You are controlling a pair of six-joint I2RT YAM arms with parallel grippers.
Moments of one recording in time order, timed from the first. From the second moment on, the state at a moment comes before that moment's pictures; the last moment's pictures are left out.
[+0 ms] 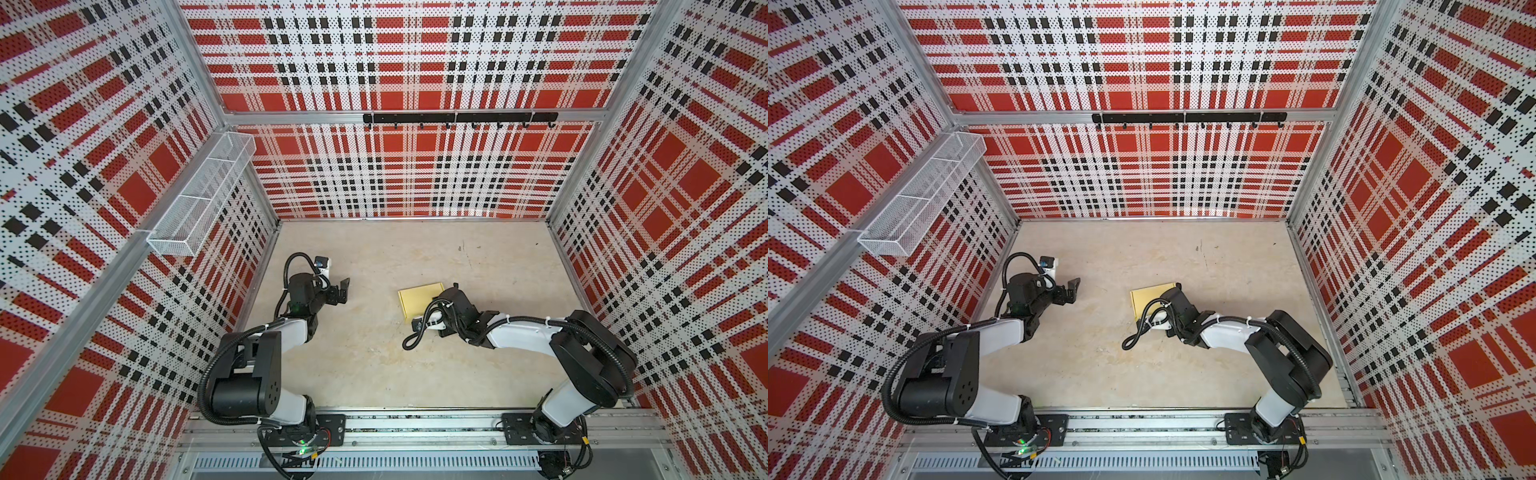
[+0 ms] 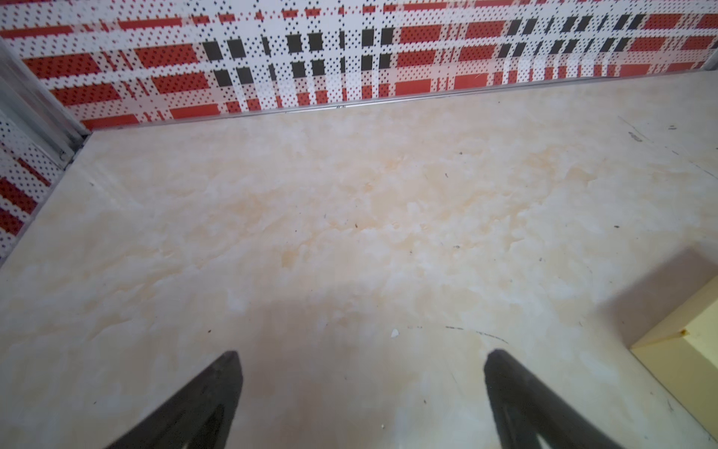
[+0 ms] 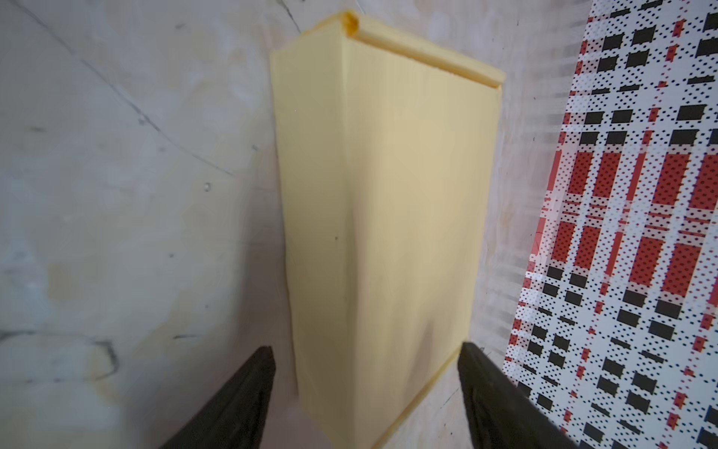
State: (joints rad) left arm 0.00 1.48 0.50 0.58 0.24 0.10; right arm 0.77 1.61 0.74 0.07 0.20 -1.19
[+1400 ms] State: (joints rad) left arm -0.05 1.56 0.38 0.92 -0.06 0.05; right arm 0.13 1.39 0.37 0.67 0.07 -0.20
